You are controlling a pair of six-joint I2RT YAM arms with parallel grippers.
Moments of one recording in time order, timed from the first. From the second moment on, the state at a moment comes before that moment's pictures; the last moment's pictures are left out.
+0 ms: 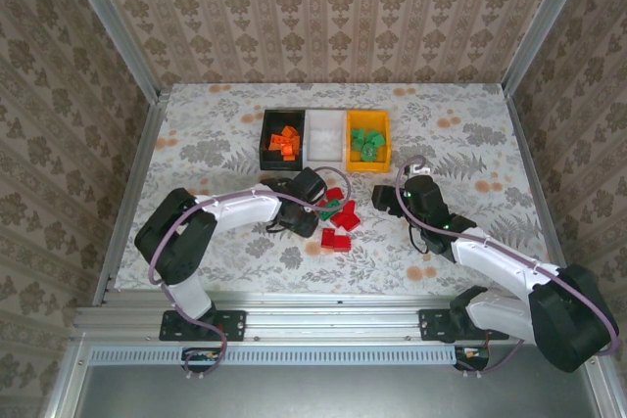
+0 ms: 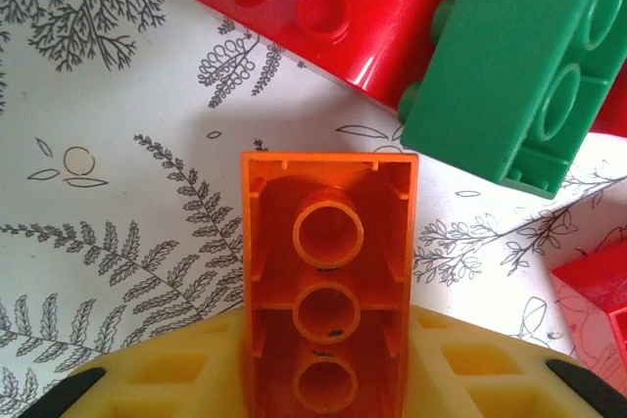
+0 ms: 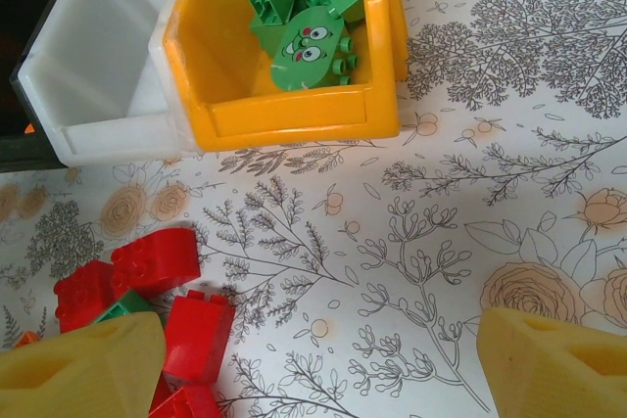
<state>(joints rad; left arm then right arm) -0.84 1.72 1.00 -0.57 -0.05 -0.23 0.47 1.12 0.48 0.04 0.18 0.53</state>
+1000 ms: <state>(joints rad) -0.47 2.15 1.90 -0.94 -0.04 -0.26 0.47 1.17 0.48 0.02 0.17 0.53</state>
